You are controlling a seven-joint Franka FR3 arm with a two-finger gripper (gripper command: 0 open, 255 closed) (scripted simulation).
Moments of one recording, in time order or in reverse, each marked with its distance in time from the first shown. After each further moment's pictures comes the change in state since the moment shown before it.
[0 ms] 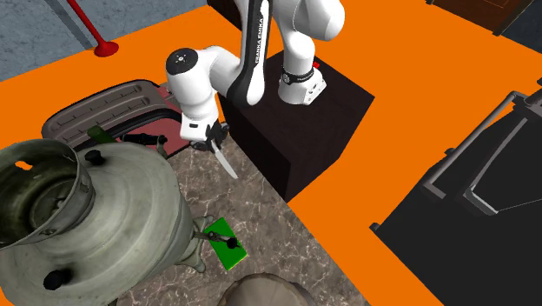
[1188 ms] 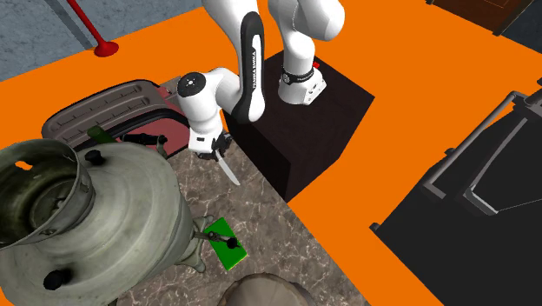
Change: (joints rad) arm -0.005 0.197 0.005 0.023 0.009 0.175 -0.008
